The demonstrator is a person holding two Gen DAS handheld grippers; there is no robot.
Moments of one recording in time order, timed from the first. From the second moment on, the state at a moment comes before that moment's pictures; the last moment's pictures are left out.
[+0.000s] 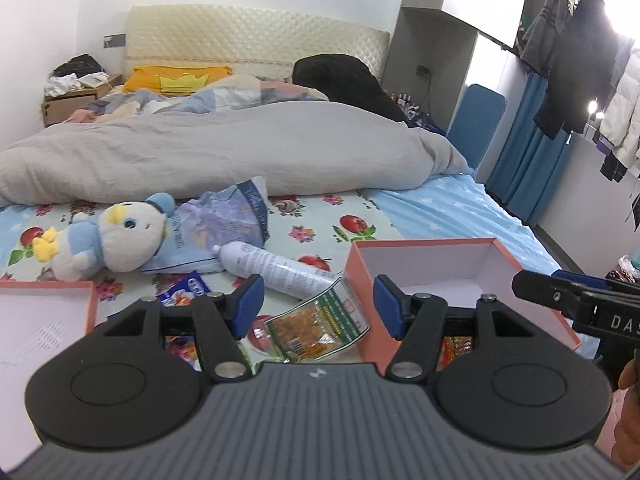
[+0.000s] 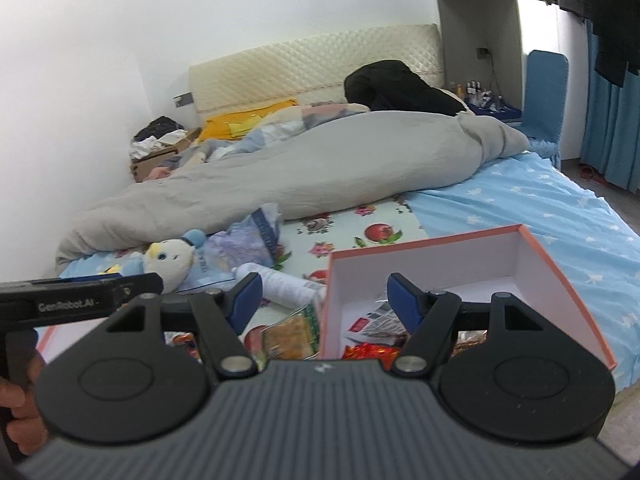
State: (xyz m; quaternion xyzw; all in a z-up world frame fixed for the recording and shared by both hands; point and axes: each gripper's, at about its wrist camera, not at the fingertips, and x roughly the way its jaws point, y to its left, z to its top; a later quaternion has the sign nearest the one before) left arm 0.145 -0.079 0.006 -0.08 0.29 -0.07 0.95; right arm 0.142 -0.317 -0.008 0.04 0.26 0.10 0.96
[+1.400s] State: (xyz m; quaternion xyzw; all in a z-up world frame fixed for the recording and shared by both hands) left arm 0.095 -0.022 -0.097 -0.09 0.36 -0.02 0.93; right arm 0.099 -0.242 -0.105 0.01 0.32 0.16 0.93
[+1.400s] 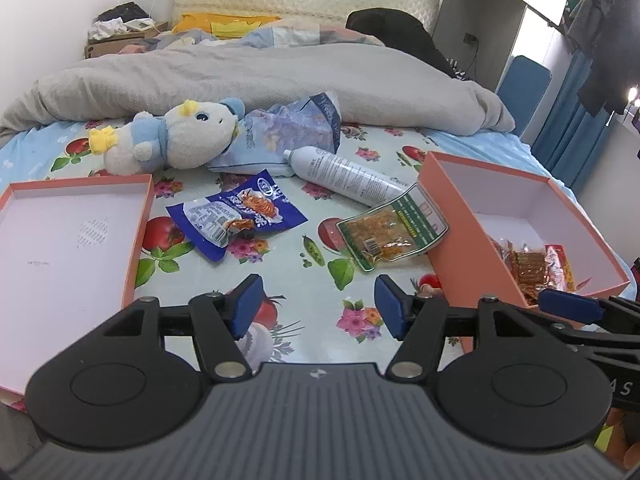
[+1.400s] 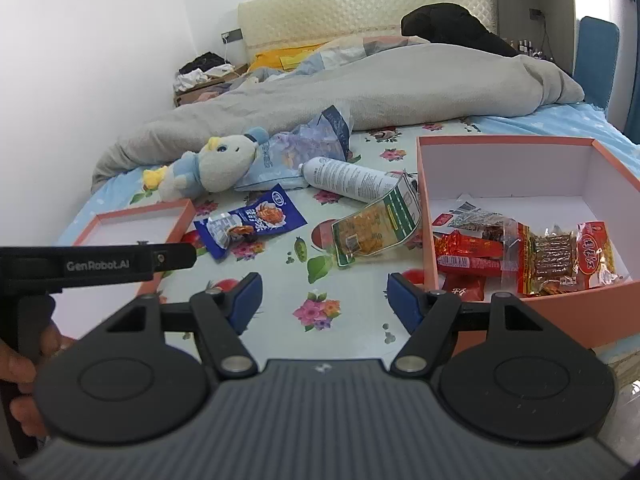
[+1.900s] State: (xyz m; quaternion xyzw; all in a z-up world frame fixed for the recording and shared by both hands) left arm 0.149 0.006 -0.145 -0.10 0.40 0.01 0.91; right arm 0.147 -0.220 -0.132 -0.02 0.34 0.17 0.92
